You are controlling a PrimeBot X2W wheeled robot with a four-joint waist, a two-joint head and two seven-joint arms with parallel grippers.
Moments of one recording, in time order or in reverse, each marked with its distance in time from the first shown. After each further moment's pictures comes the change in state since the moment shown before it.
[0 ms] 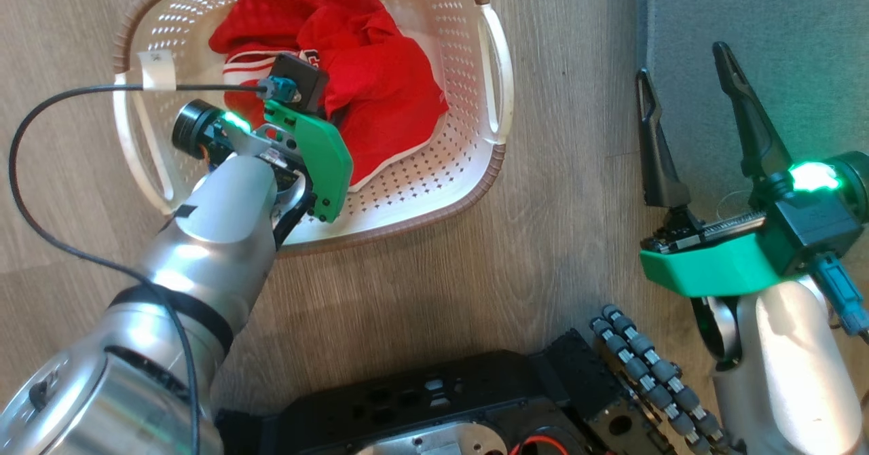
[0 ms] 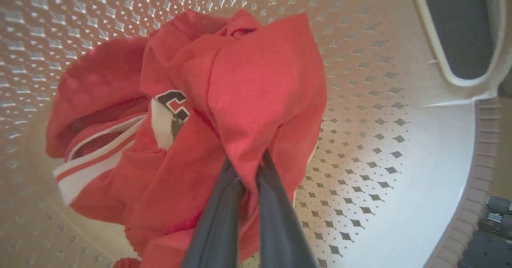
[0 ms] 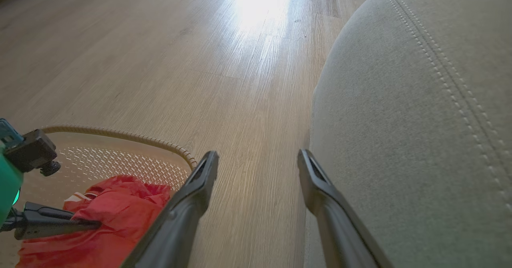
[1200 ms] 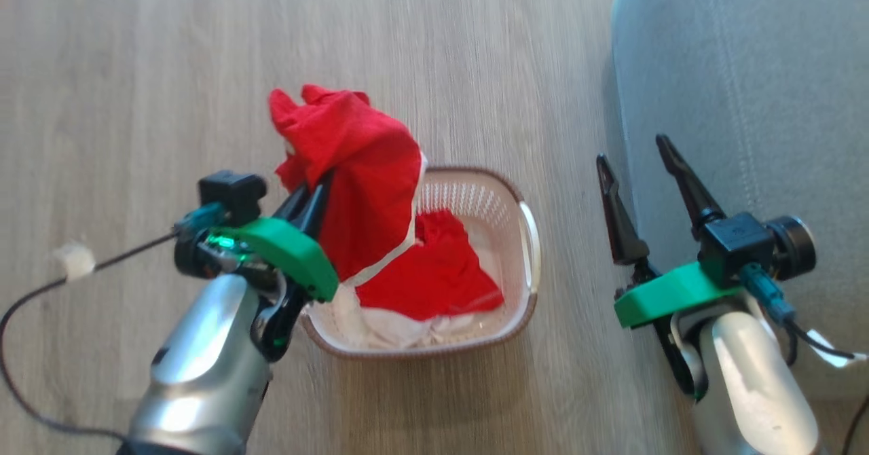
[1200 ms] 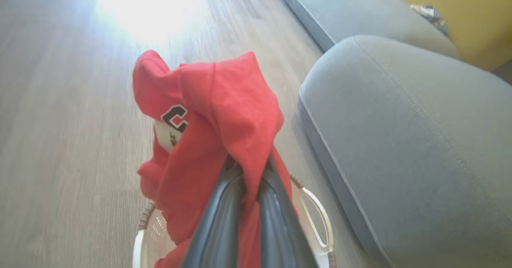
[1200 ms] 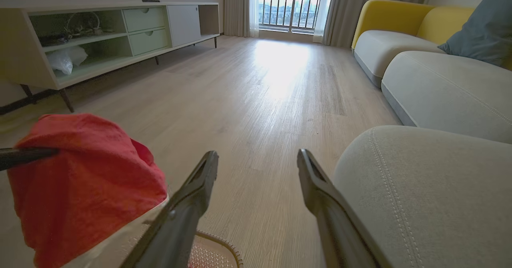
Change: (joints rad) left arm 0.452 0.064 0.392 -0.472 -0.010 0.020 -0.098; right arm 0.026 -0.004 0.026 0.274 0.031 0.000 0.000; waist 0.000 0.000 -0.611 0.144
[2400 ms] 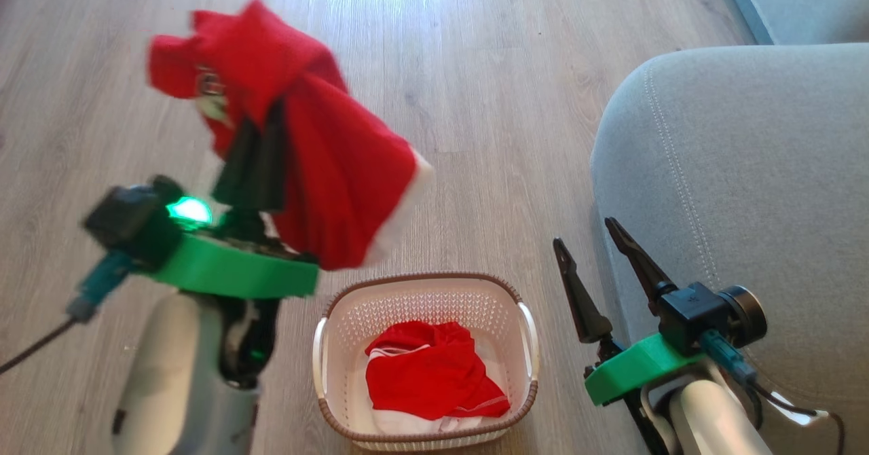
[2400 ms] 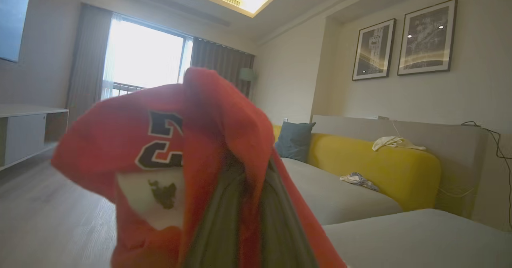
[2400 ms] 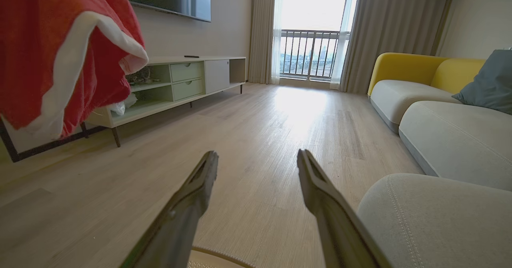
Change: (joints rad) left arm 0.284 -0.061 0.309 -0.765 0.192 -0.007 -0.007; right arm 0.160 -0.001 0.112 -0.006 0.064 0.000 0.000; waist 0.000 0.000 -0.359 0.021
